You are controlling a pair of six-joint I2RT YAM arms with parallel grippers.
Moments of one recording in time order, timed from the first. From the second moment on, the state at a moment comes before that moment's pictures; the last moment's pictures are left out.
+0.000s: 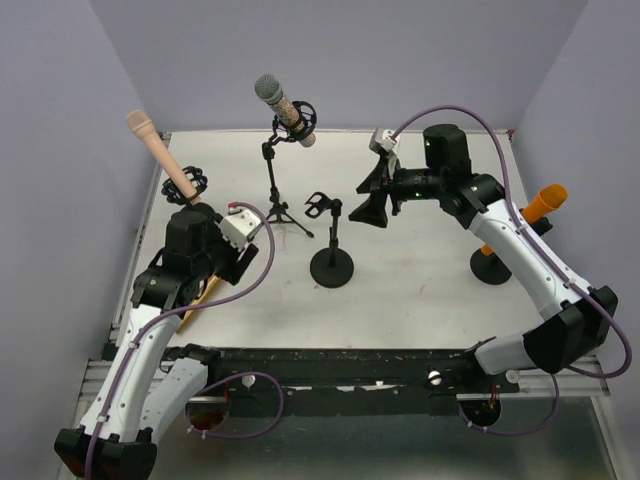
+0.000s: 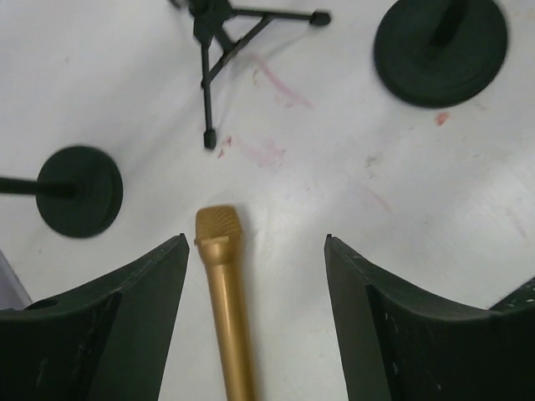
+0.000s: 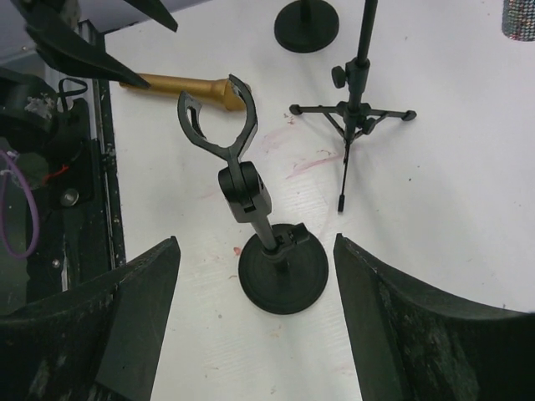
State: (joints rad) left arm -0.22 0.80 0.83 -0.72 0.21 0.45; right arm 0.46 1.41 1.41 -0.50 -0.82 -0.29
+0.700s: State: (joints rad) left arm -0.25 0.75 0.90 -0.67 0.52 0.28; right arm 0.56 1.78 1.91 -0.92 -0.89 -0.64
